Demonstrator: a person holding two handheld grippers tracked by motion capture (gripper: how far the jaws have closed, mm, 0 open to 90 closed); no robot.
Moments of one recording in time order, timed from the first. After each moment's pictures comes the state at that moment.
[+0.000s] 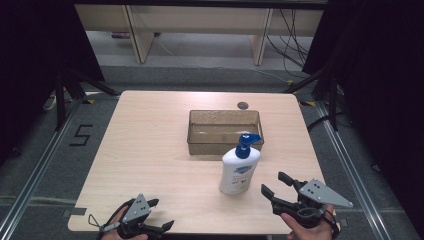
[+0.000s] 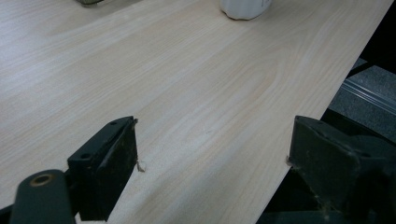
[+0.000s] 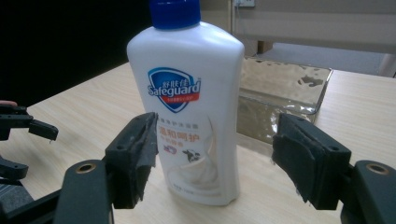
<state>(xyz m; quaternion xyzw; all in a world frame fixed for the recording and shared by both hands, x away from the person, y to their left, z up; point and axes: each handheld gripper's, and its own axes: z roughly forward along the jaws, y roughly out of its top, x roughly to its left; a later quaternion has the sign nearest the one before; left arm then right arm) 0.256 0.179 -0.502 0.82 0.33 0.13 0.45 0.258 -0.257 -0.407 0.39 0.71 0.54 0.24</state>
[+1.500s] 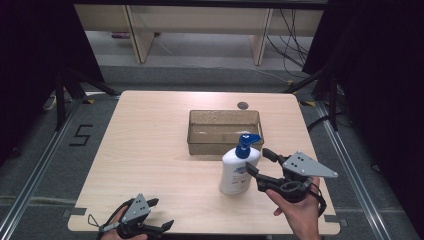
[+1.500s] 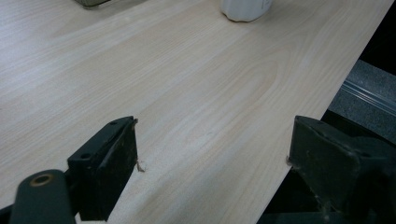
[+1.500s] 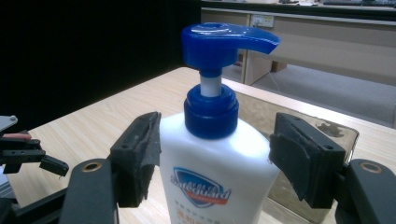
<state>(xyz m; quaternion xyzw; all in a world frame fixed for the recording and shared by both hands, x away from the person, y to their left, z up) 0.256 0.179 -0.502 0.82 0.33 0.12 0.45 0.294 -0.217 -0.357 0.34 0.72 0.55 0.25</state>
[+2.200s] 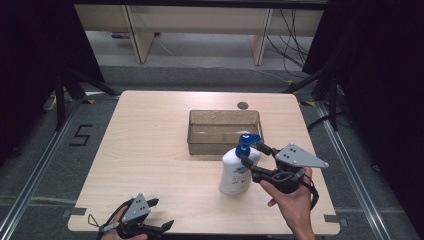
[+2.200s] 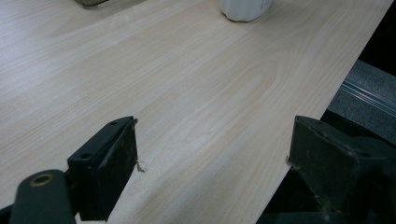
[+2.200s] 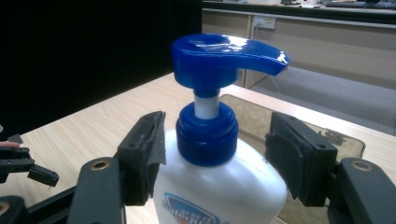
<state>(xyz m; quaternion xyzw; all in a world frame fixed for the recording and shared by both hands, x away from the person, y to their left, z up) 0.256 0.179 -0.502 0.82 0.33 0.12 0.46 0.312 -0.206 -0.356 0.33 0.72 0.55 0.24</state>
